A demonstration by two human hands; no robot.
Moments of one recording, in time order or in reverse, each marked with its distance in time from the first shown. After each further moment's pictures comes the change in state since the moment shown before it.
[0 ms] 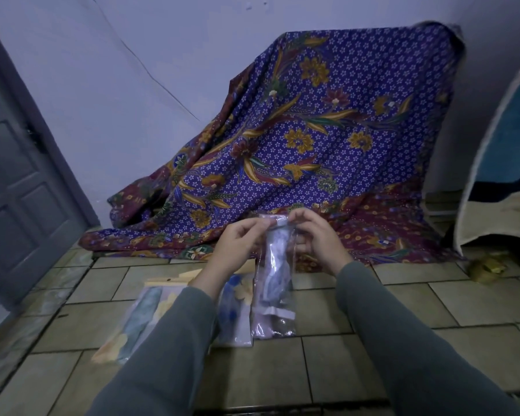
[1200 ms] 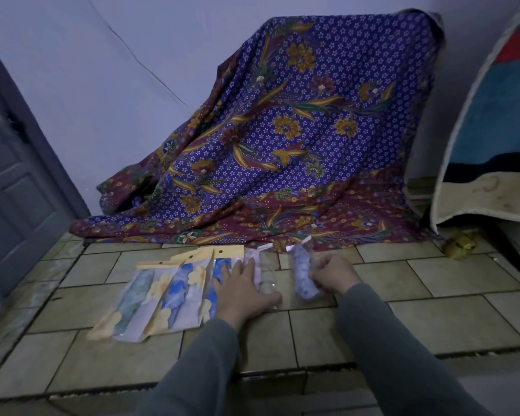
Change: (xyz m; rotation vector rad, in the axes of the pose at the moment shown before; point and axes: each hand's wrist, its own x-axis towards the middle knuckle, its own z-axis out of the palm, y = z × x) left_hand -0.064 -0.091 0.039 1.108 -0.079 -0.355; right_hand -0.066 0.060 -0.034 -0.633 0.356 0.585
